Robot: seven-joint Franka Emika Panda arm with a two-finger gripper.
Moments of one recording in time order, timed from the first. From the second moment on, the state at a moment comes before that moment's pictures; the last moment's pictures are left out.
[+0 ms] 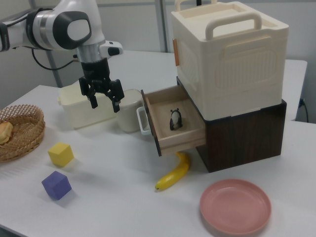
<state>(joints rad) 0.11 0.07 -0.10 -1.68 -0.05 1.69 0.00</state>
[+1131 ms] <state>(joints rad) 0.11 0.13 -0.10 -1.74 0.08 1.97 0.78</state>
